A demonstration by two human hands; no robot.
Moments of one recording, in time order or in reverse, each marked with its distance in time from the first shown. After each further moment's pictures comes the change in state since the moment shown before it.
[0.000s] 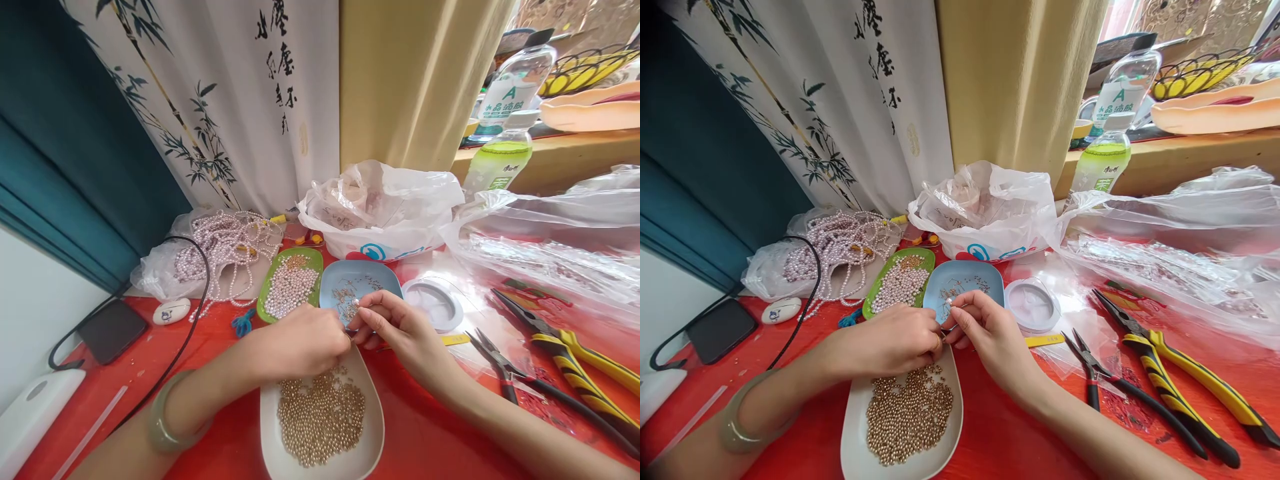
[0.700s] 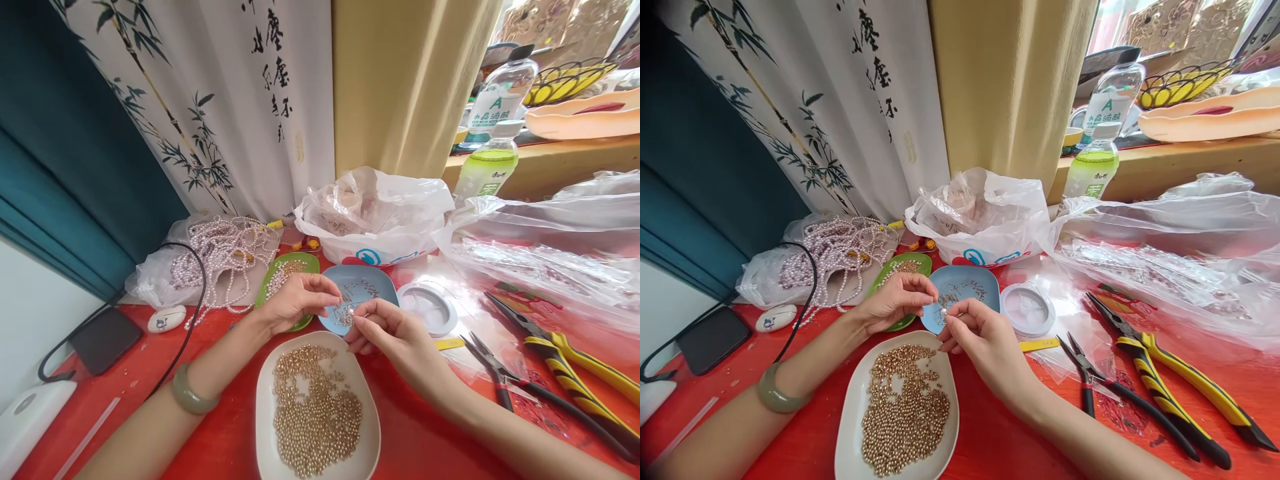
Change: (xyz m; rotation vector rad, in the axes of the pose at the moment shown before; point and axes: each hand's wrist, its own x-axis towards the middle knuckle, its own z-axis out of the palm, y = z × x) left_hand 0.020 -0.045 0.011 -1.534 0.414 -0.373; right_hand -0.003 -0.006 0.003 0.000 0.031 0.039
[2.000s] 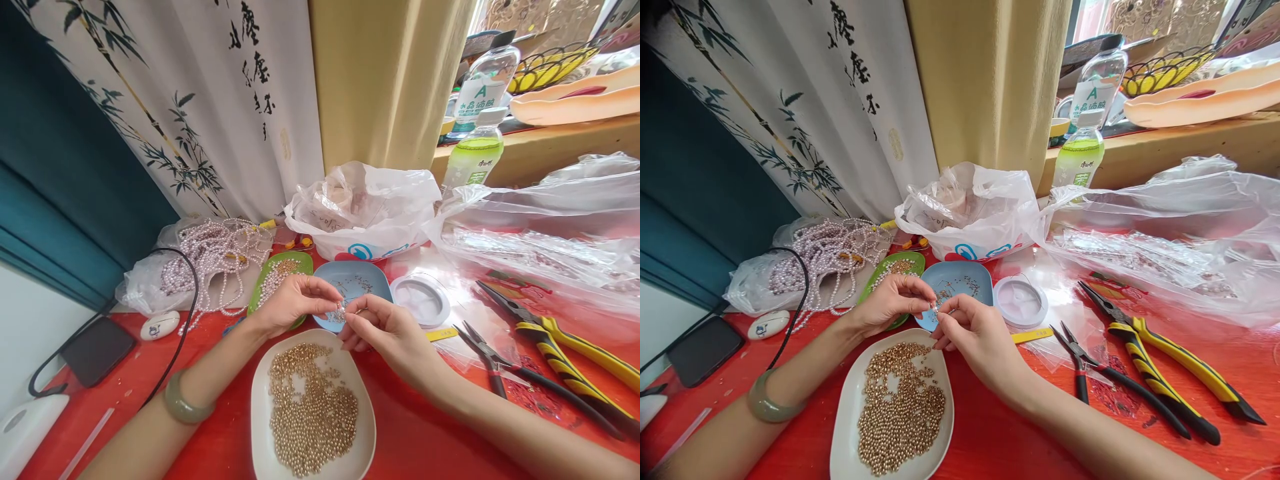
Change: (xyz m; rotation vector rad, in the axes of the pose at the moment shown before) left_hand -0.002 -0.005 0.004 0.124 -0.034 0.089; right_hand -0.001 0.001 -0.002 -0.074 -0.028 -0.024
